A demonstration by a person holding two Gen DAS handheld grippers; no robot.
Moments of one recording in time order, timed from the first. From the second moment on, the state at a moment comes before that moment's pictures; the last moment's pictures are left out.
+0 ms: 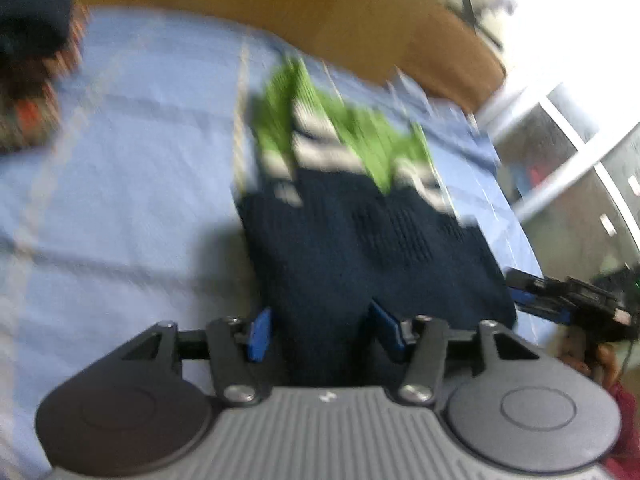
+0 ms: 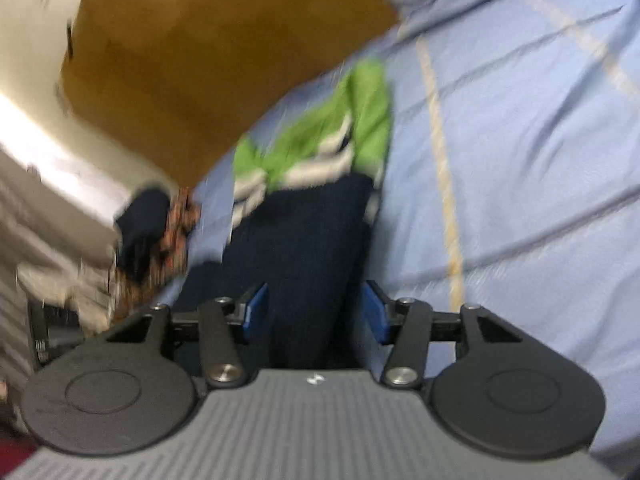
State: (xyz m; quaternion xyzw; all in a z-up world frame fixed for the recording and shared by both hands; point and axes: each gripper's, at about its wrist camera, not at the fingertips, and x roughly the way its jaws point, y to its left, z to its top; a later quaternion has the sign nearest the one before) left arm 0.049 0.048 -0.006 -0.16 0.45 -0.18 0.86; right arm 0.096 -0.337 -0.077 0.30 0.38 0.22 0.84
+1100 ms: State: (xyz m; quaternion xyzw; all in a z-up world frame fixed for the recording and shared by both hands) left arm 0.269 -0.003 -0.030 -0.06 0.39 -0.19 0.90; right arm 0.327 -0.292 -0.072 0.12 0.33 0.33 0.88
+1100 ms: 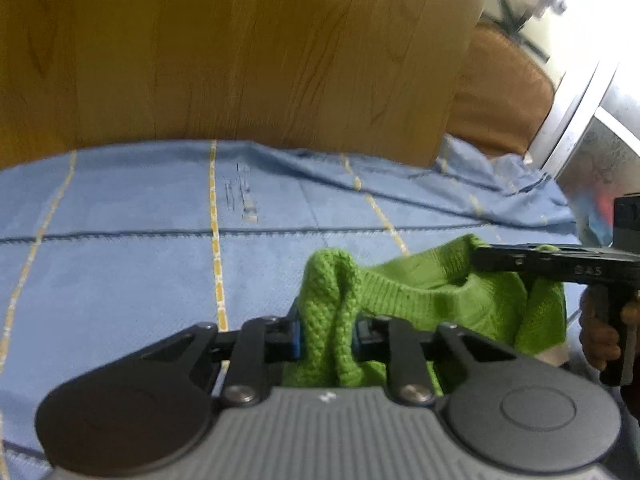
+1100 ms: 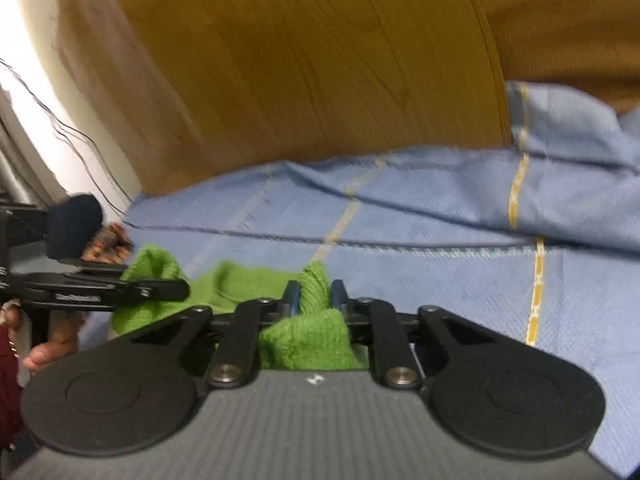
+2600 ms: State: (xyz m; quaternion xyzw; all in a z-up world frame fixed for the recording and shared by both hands) left arm 0.079 0.054 -0.023 -0.18 0.38 -0.24 0.87; right arm 0.008 -0.197 -0.036 -0.06 0.27 0.49 0.83
